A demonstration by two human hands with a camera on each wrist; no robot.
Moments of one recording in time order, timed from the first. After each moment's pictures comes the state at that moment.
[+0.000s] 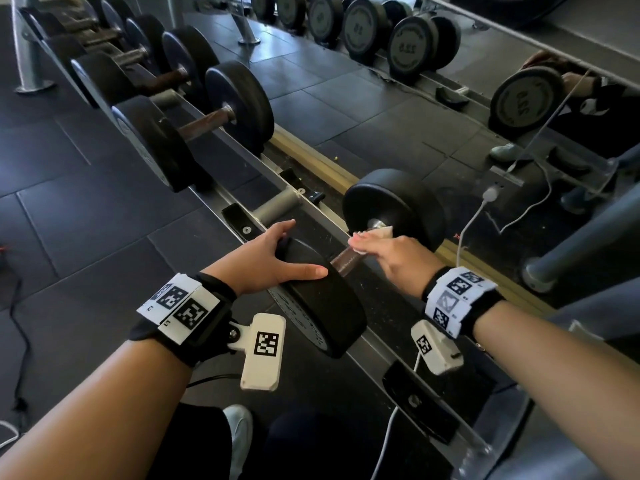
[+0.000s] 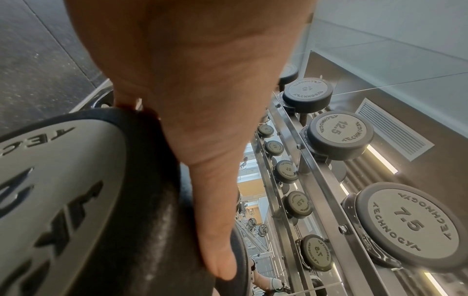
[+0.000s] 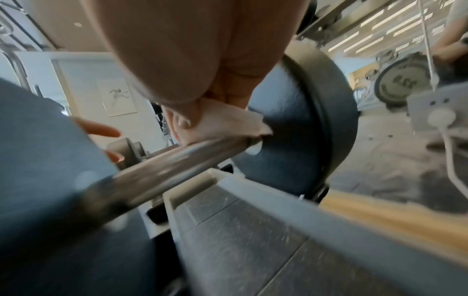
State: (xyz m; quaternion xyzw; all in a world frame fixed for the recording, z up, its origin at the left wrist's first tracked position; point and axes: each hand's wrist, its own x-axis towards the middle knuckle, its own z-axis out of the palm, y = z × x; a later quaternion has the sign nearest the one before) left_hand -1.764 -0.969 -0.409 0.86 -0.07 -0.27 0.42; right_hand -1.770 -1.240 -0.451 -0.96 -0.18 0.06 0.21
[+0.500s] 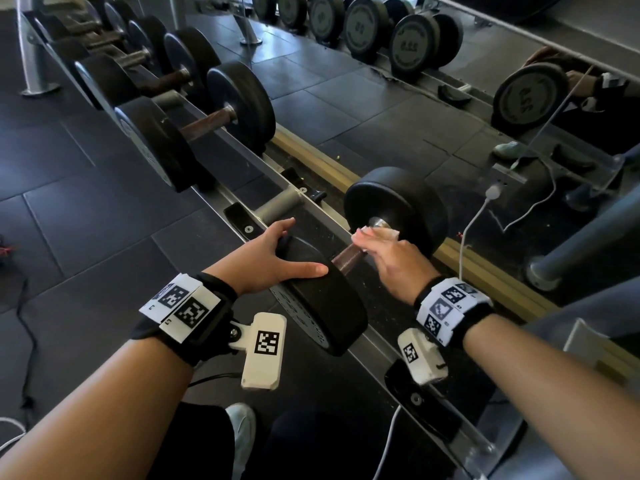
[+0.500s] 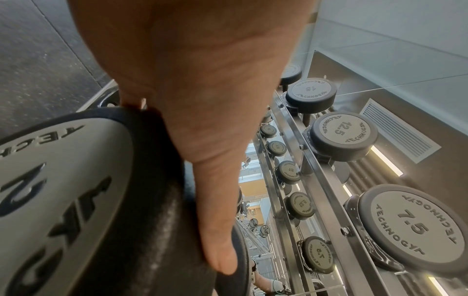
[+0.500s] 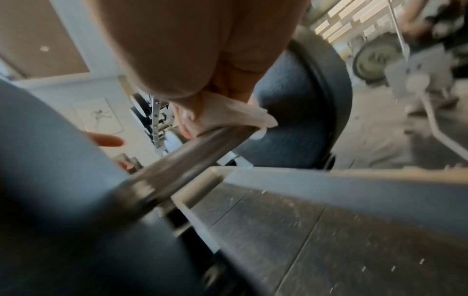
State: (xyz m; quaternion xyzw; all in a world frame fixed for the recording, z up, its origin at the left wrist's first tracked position) left_hand -1.764 -0.969 -0.413 0.86 -0.06 -0.27 0.43; right_hand -1.779 -1.226 -0.458 -0.96 -0.14 0.00 0.23
